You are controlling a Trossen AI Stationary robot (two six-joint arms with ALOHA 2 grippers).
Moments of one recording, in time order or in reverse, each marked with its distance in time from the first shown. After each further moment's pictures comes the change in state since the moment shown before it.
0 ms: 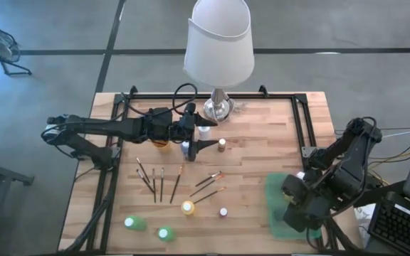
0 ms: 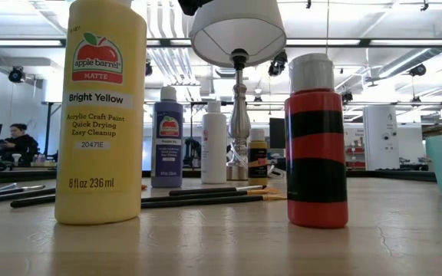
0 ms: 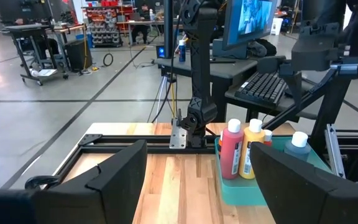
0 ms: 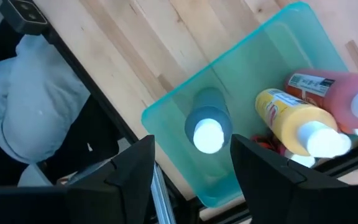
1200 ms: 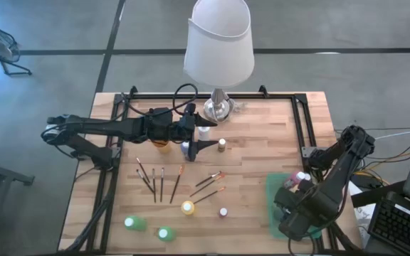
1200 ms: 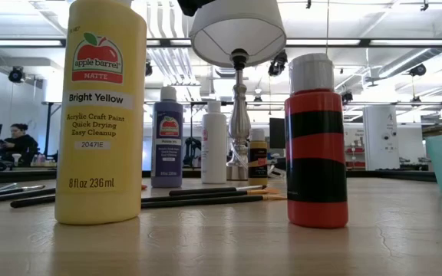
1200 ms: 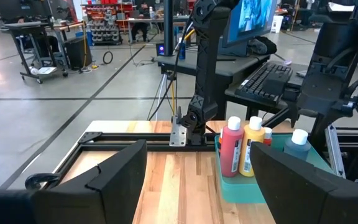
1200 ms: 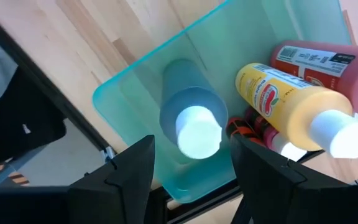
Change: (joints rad) left arm 0.001 0.000 0.000 -0.010 0.000 0.000; right arm 0.007 0.132 -0.087 -0.008 -0.116 -0.059
